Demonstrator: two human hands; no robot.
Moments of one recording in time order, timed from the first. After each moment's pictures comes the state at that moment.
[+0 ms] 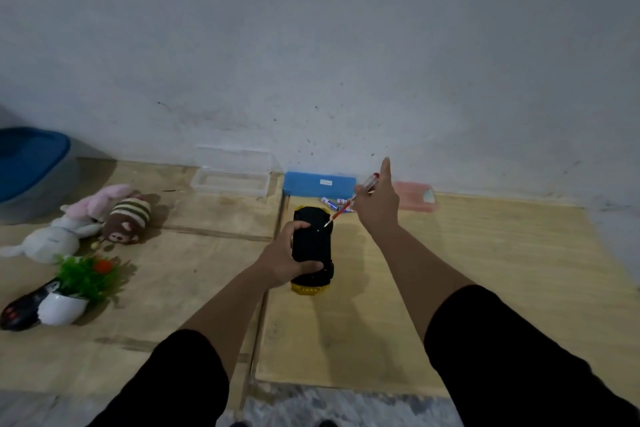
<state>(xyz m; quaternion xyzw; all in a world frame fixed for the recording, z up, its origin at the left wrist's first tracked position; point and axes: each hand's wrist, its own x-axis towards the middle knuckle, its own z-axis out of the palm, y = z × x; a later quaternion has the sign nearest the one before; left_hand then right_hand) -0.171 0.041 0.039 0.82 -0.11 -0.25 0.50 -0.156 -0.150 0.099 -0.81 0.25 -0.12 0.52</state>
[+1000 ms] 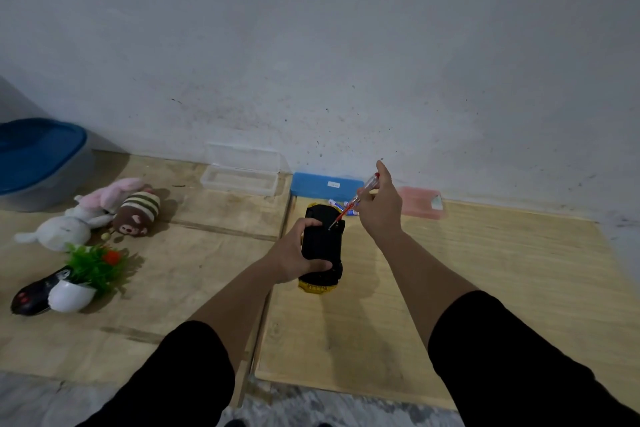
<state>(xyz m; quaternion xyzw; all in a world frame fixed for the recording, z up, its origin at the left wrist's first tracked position) -0.168 0.033 0.048 0.82 -0.12 -0.26 0.50 -0.155 -0.143 0.101 -0.82 0.21 -0.13 0.52</state>
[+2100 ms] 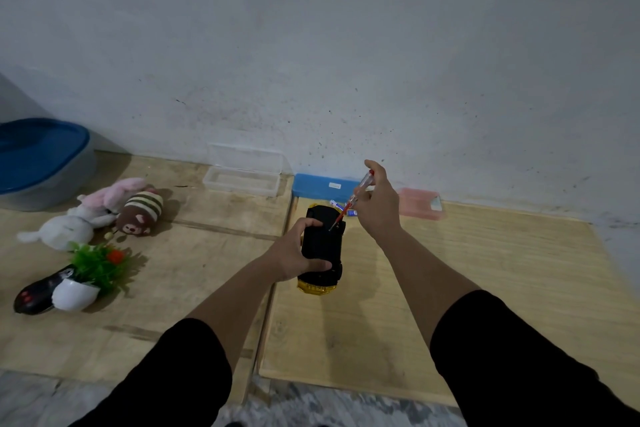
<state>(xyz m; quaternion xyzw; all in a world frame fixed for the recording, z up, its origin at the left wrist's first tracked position) -0.170 0.042 0.058 0.81 -0.11 -0.28 0.51 -0.162 -0.134 0.111 -0.85 0.15 -0.14 0.49</state>
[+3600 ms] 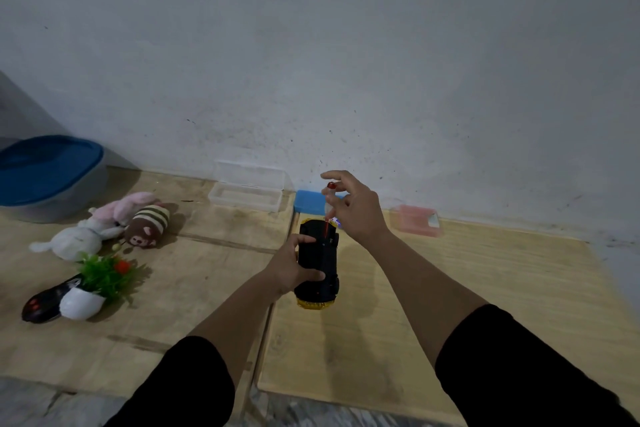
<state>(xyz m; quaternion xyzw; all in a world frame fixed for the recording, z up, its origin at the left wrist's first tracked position) -0.188 0.041 0.073 0.74 -0.02 -0.28 0.61 -0.174 -0.111 0.146 -0.85 -0.02 -0.12 0.51</state>
